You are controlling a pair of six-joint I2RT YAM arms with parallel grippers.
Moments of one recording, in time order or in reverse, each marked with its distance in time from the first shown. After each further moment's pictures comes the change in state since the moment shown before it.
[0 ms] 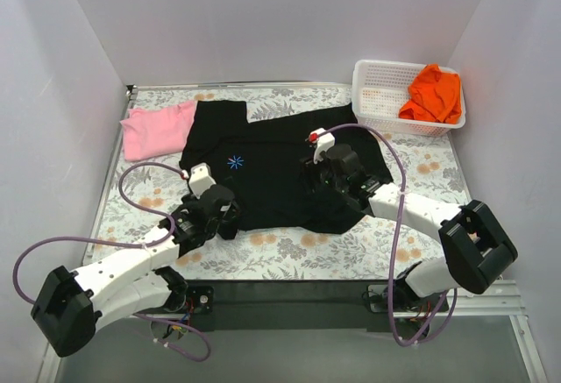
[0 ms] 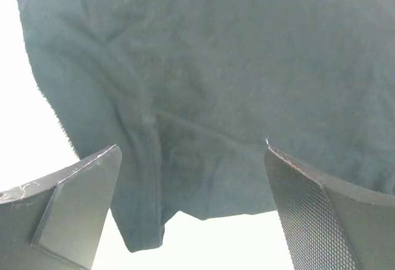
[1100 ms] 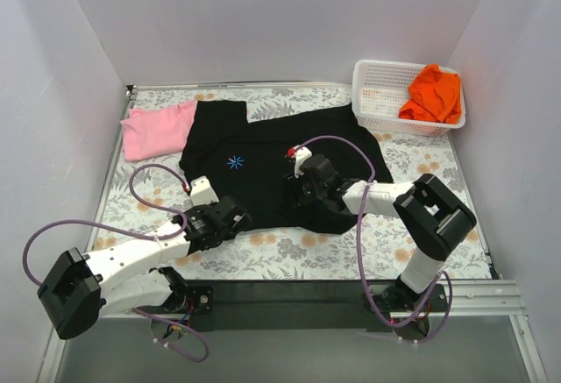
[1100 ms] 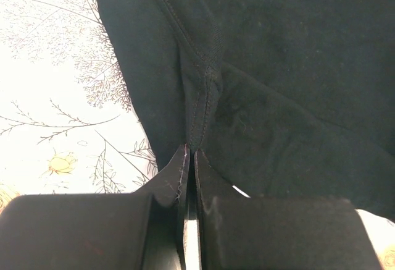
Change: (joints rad) left arm -0.133 0.119 0.043 -0.307 -0.129 -0.269; right arm 0.080 0.261 0.028 0.079 -0.060 0.040
